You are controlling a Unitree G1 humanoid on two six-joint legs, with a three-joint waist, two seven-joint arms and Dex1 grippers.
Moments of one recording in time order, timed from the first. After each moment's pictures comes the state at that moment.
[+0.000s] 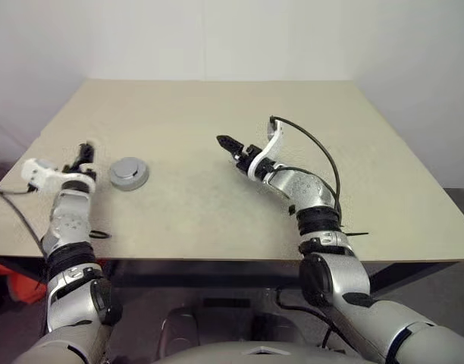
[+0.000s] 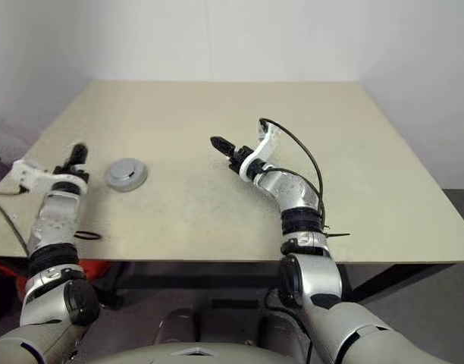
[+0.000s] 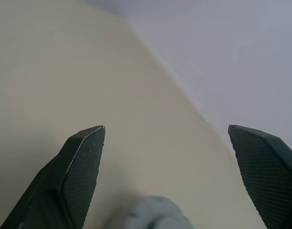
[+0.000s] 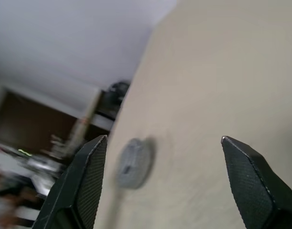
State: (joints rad) left arm -0.53 0.32 0.56 0.48 -0.71 0.22 -0.19; right arm -0.78 -0.01 -0.21 0.50 0.62 0.64 0.40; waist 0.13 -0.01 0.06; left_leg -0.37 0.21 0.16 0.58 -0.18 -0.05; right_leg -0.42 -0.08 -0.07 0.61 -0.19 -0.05
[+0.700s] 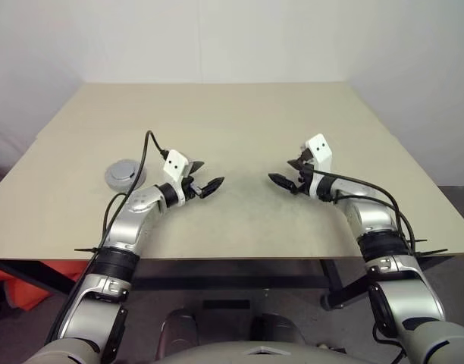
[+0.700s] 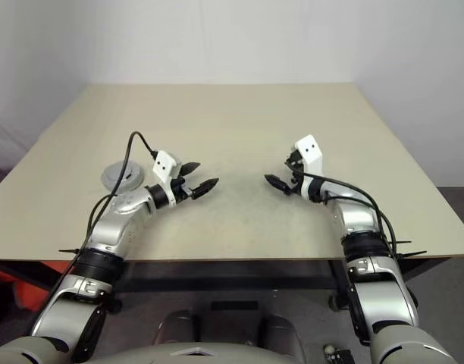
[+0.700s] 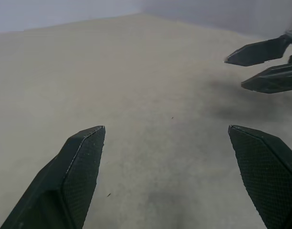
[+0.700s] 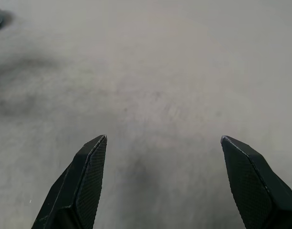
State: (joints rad) left arm -0.45 0.29 -0.10 0.30 -0.28 0.15 -0.67; right arm -0.56 -0.44 0.03 0.50 0.21 0.25 0.76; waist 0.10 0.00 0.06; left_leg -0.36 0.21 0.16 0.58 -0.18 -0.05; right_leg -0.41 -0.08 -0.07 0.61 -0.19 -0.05
